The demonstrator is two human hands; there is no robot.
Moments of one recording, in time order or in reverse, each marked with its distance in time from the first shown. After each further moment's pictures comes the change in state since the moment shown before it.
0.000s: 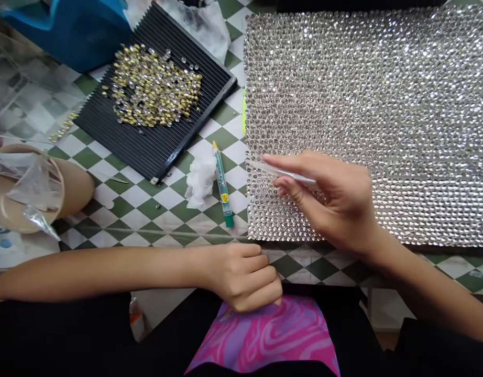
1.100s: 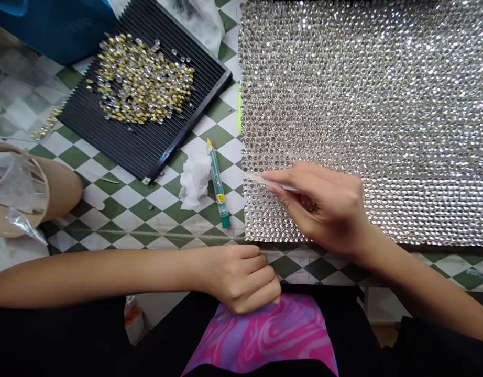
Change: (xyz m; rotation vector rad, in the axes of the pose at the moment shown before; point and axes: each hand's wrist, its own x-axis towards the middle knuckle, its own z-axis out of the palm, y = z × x) left_hand 0.002 0.000 -0.002 -0.004 -0.054 -0.017; right_hand -0.001 0.002 0.004 -0.254 -0.007 -0.199
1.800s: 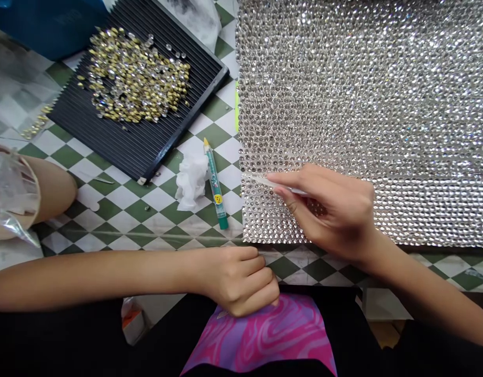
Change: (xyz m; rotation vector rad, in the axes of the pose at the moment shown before) left_hand 0.000 0.000 0.000 -0.025 -0.004 -0.004; right_hand -0.001 -0.002 -0.006 -0.034 -0.013 0.043
